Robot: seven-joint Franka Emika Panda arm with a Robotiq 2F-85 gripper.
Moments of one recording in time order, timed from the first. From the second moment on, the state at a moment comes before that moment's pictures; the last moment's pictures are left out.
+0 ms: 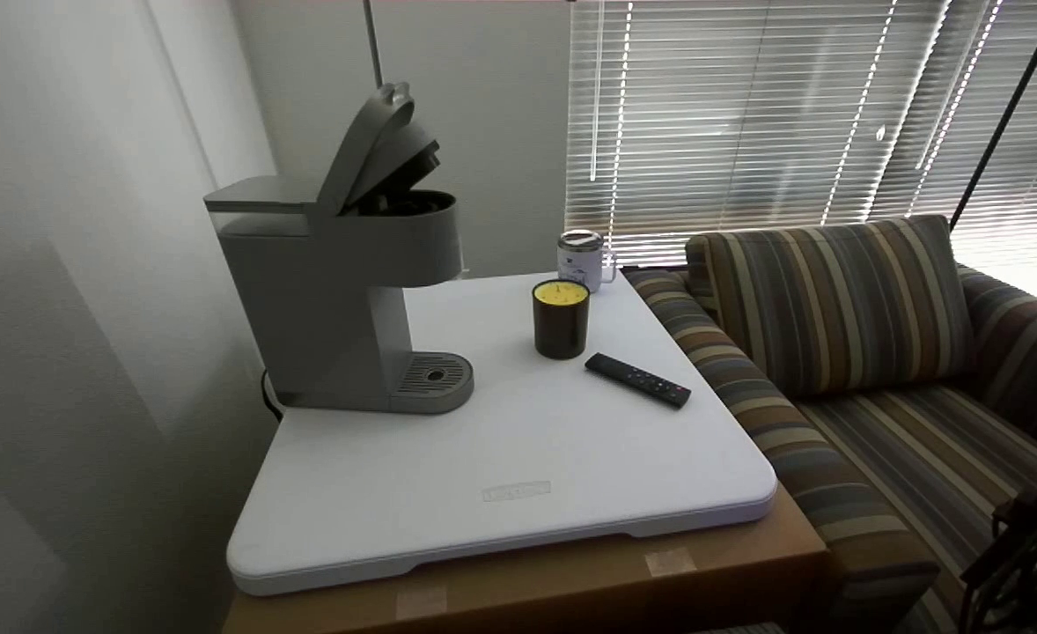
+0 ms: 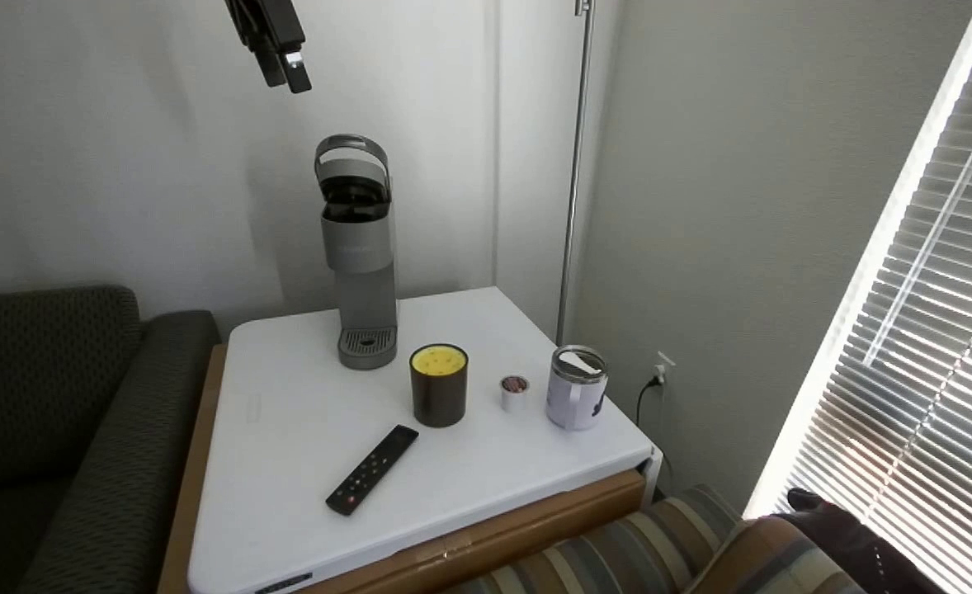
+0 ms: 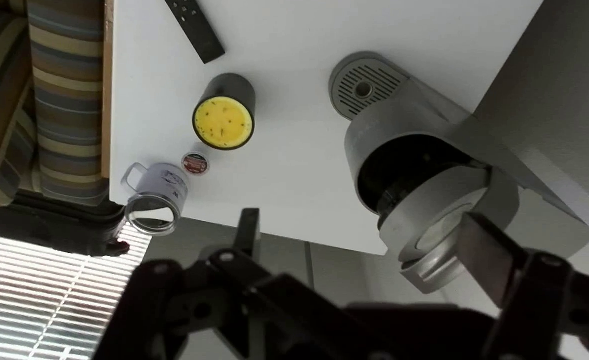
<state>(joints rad) 0.13 0.24 0.15 -1.60 -0.18 2.08 0.64</state>
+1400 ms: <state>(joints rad) 0.22 0.42 0.12 -1.35 -0.13 2.10 0.61</state>
